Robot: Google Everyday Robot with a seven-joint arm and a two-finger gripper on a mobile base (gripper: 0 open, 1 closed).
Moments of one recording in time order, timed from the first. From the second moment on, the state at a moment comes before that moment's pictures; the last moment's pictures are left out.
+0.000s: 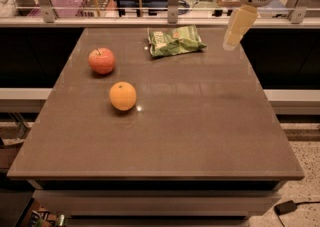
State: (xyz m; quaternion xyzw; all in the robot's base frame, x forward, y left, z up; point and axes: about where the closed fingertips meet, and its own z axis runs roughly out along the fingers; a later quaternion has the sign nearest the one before) arm 0.659 -0.186 0.983 -0.63 0.72 -0.10 0.27
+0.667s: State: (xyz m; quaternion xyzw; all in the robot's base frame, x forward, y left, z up) arm 0.719 -0.160 0.954 -0.63 0.71 -0.09 0.28
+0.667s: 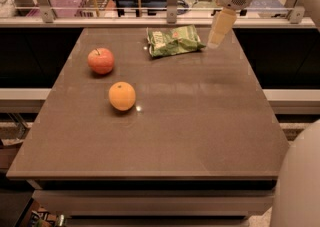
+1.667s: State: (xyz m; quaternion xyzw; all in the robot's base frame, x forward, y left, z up) arm 0.746 -0.144 0.920 -0.65 0.71 -0.05 0.27
